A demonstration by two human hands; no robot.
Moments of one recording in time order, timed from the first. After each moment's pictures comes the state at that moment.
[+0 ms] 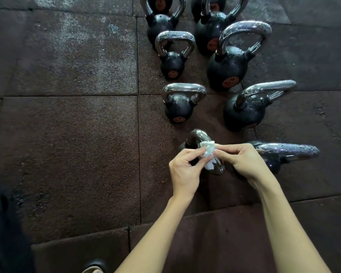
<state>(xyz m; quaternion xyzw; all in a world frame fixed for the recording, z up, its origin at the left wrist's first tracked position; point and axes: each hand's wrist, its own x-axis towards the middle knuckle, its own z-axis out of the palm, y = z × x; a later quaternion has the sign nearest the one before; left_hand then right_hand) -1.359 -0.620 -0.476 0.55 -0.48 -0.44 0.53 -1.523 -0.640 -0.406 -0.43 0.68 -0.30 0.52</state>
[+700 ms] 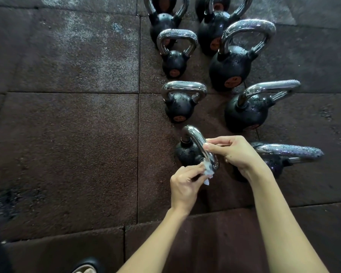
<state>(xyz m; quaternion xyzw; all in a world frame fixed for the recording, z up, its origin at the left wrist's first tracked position) -1.366 -0.585 -0.525 0.56 -0.57 -0.35 0.48 -1.509 -0.663 -0.402 -0.40 0.69 -0.26 0.54</state>
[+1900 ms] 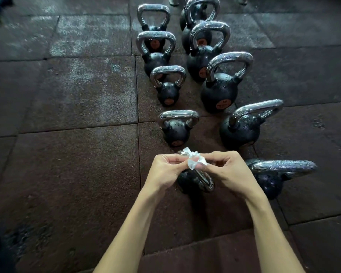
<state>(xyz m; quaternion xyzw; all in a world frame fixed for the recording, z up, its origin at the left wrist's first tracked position) -1.304 -0.681 -0.400 0.49 -0.38 -0.70 0.35 -1.500 -0.656 -0.387 -0.56 0.58 -0.35 0.48</state>
